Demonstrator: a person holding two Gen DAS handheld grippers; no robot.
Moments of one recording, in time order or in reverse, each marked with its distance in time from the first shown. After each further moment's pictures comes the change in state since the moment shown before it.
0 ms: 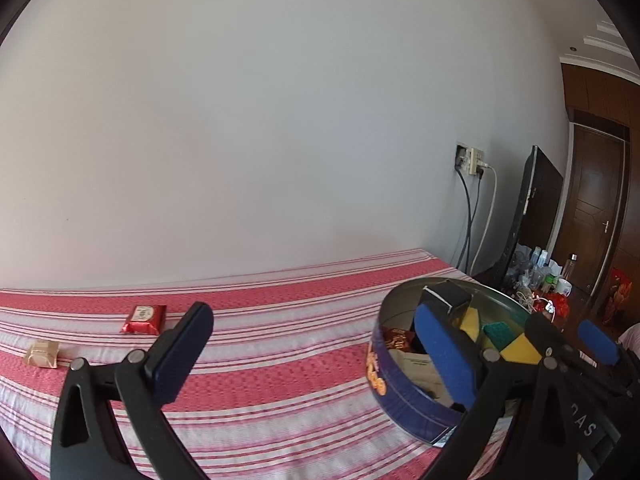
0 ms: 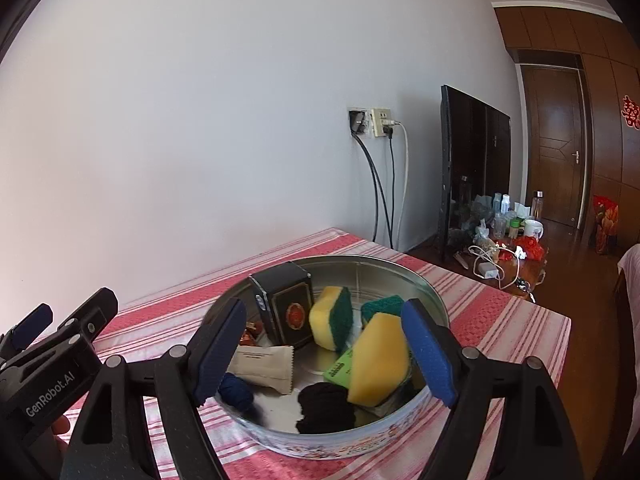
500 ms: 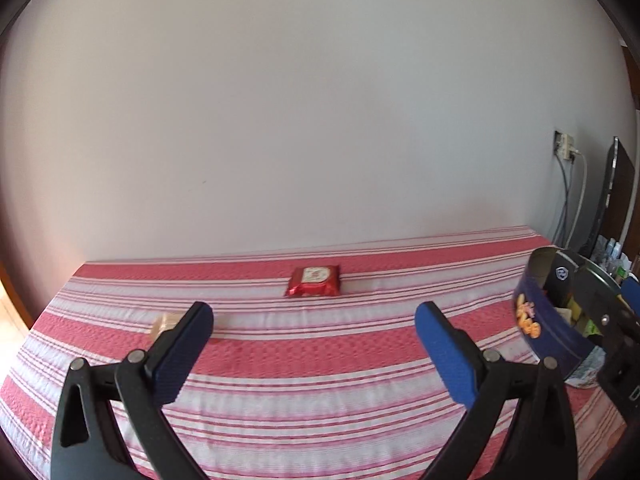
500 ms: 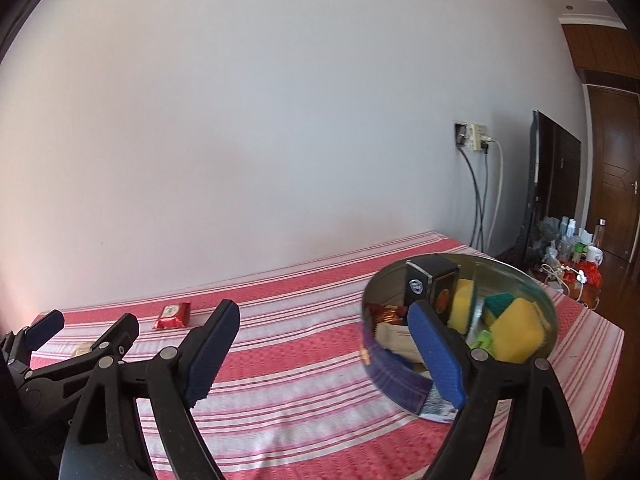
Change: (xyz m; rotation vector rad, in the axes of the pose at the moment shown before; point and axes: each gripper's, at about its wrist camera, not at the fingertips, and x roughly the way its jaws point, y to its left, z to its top) left arm -0.036 0.144 -0.026 -0.047 0.102 0.323; right arm -0.038 0.121 -0.024 -0.129 0.003 0.244
